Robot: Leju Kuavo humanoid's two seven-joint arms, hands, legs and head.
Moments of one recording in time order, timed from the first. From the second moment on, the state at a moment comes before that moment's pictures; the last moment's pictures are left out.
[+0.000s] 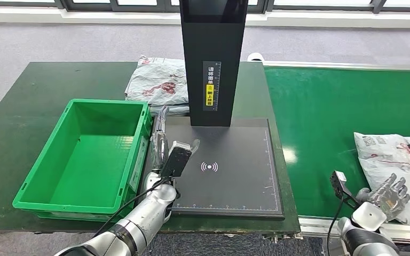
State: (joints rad) left arm -0.59 -0.35 -0.42 -0.48 -0.07 0.70 -0.70; right arm -0.46 -0.30 -0.21 -0.29 1.56 -0.56 0.55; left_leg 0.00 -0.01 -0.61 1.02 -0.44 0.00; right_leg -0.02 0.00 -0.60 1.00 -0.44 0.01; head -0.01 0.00
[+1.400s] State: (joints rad) left arm -0.59 -0.36 -0.42 -0.50 -0.02 0.69 -0.70; right arm -0.44 -0.31 -0.23 -0.28 1.48 -0.25 0.51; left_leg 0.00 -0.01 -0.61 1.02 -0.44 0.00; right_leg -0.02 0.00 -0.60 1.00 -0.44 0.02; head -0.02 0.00
